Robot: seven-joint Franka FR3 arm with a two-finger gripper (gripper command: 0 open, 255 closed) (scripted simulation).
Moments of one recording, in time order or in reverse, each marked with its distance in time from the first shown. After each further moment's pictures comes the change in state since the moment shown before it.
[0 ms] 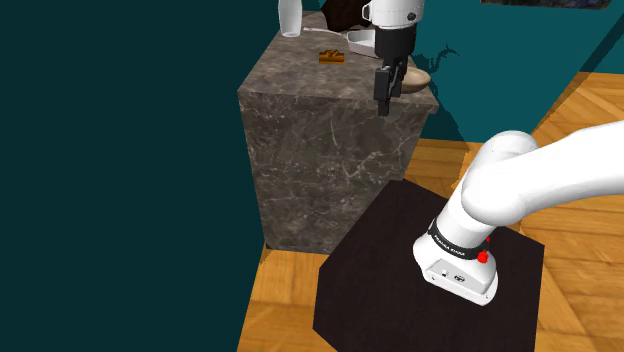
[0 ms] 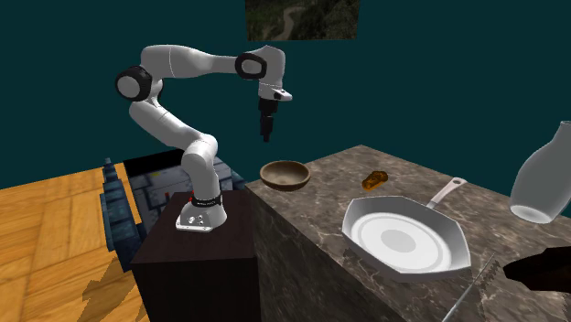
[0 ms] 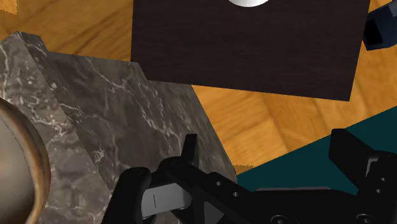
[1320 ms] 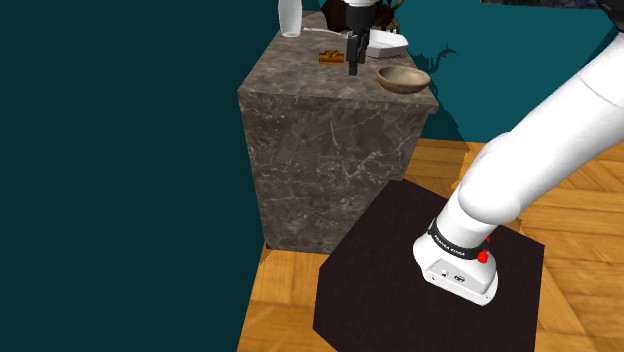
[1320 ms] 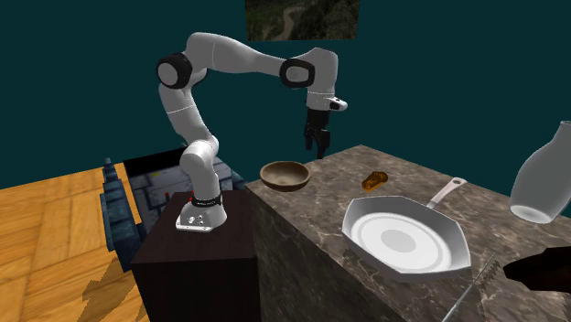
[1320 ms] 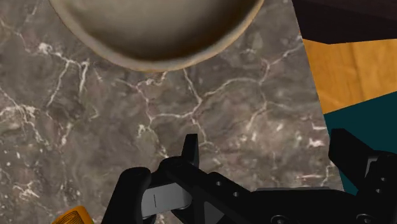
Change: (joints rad) arm -0.057 0.555 -0.260 0.400 -0.101 0.259 -0.385
